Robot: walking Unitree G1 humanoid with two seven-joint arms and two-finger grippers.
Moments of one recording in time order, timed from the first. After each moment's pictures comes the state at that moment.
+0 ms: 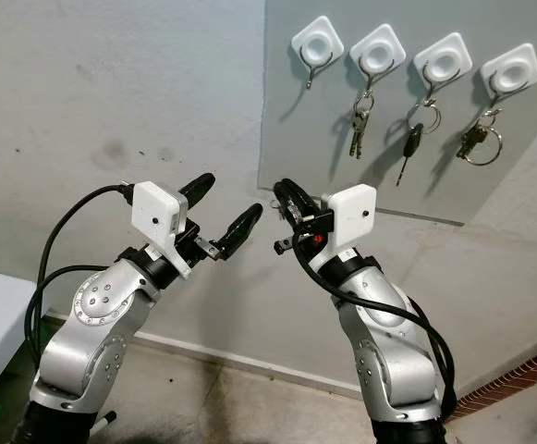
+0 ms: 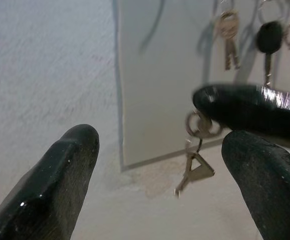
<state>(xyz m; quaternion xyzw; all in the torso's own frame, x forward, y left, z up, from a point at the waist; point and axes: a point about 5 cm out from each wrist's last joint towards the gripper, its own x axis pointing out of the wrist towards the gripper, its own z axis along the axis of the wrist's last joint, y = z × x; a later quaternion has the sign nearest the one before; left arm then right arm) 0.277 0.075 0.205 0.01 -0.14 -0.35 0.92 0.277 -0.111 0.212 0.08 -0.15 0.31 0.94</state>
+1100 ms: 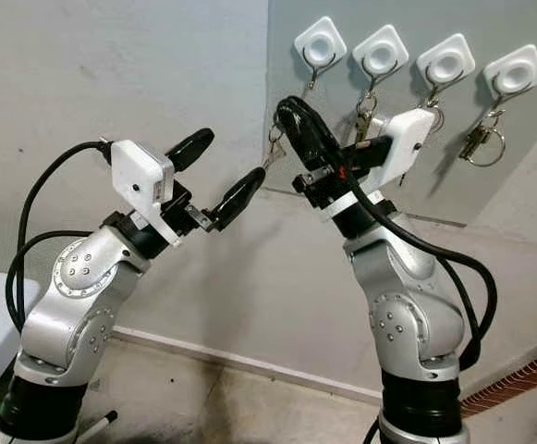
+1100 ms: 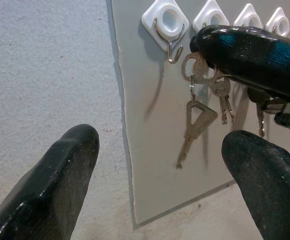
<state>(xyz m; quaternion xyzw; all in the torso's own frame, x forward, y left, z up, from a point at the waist) 0.284 0.078 0.242 0.02 -0.20 -0.37 0.91 0.288 -0.121 0.273 0.16 -0.24 0.34 0.90</state>
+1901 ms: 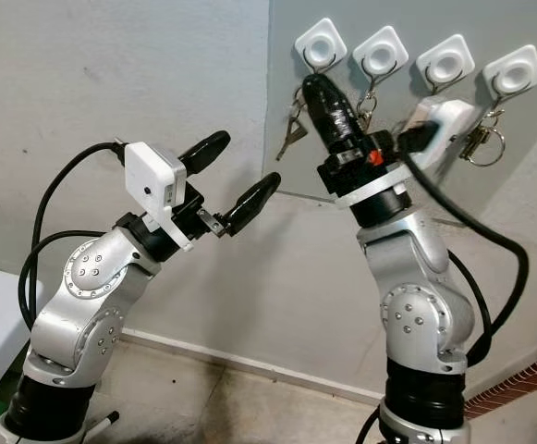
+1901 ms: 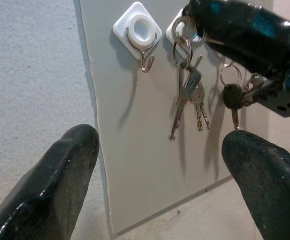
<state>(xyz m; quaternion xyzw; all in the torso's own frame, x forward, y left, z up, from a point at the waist) 0.281 0.068 0.243 0.01 -0.21 -0.40 0.90 0.287 -0.138 0.285 0.26 -0.27 0.34 0.86</state>
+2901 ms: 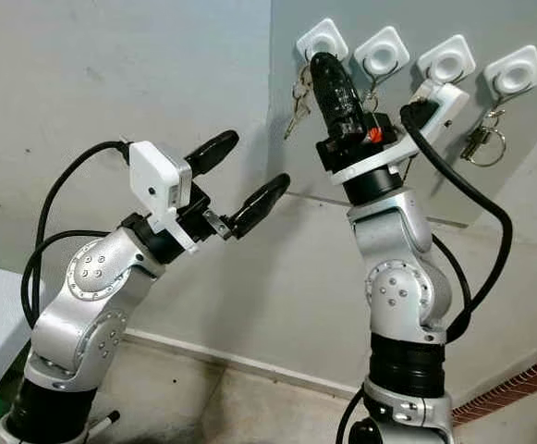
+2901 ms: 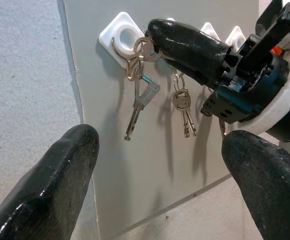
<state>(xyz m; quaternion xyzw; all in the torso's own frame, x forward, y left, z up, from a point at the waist) 0.274 0.061 0.248 0.00 -0.21 -0.41 0.89 0.313 -0.136 0.286 0.30 -0.28 0.30 0.86</state>
